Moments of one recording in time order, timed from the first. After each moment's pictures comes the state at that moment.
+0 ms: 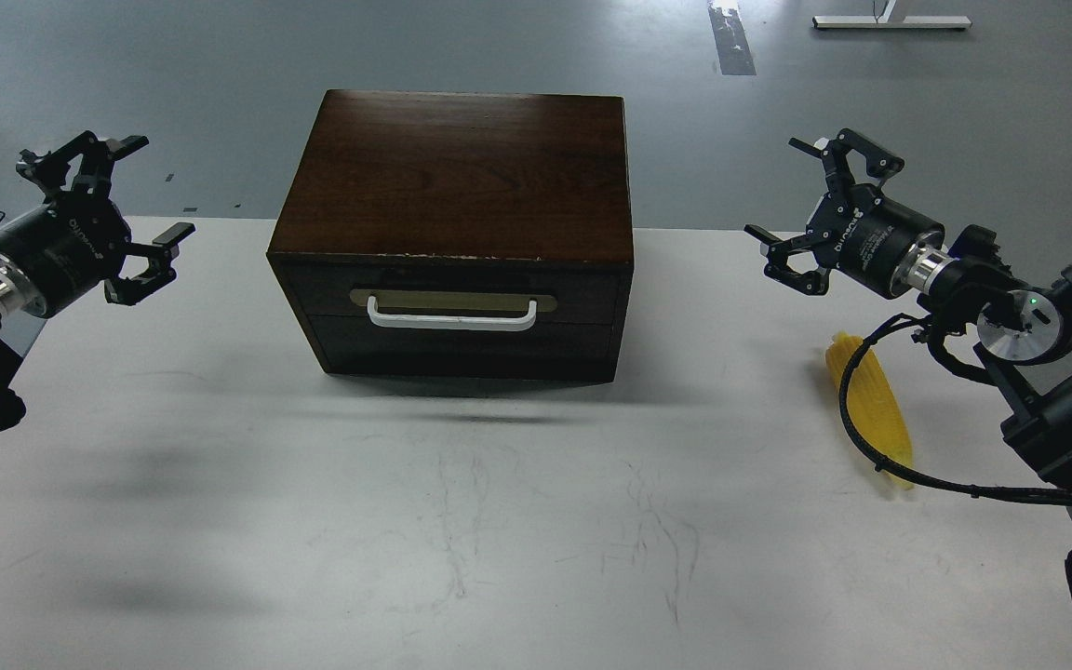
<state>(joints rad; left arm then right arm) -0.74 0.82 -0.46 -0.89 -0.05 -0.49 -0.23 0.73 -0.36 0.98 0.75 -0.15 0.49 -0.23</state>
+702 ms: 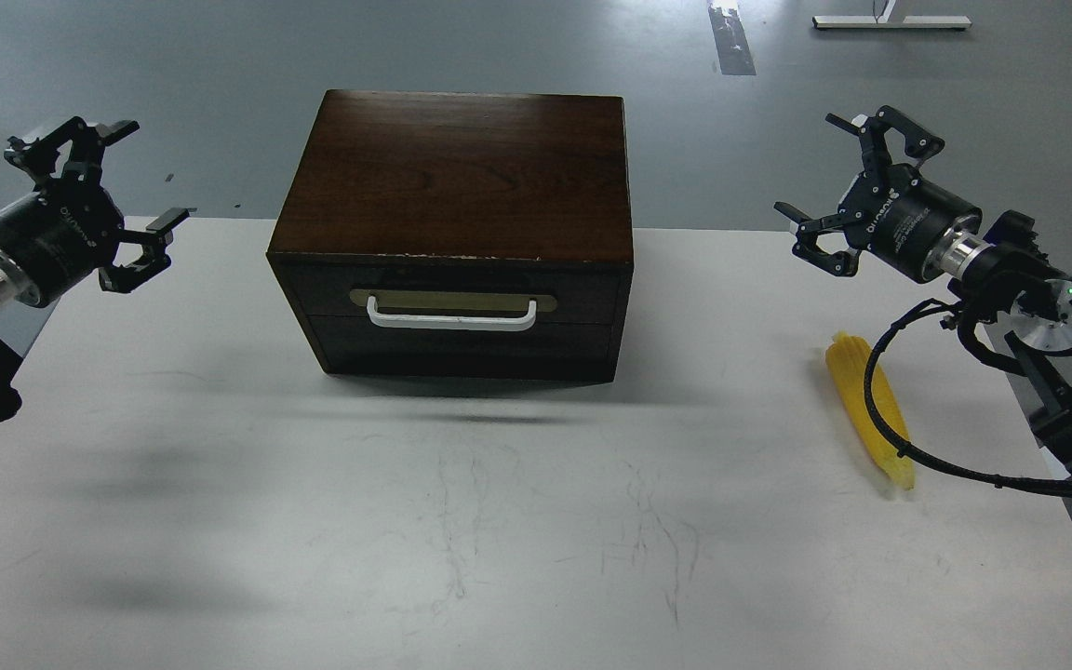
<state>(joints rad) -0.74 0.82 -0.49 -0.89 -0.03 -0.49 -0.25 0.73 -0.41 1.02 0.76 -0.15 0.49 -0.23</state>
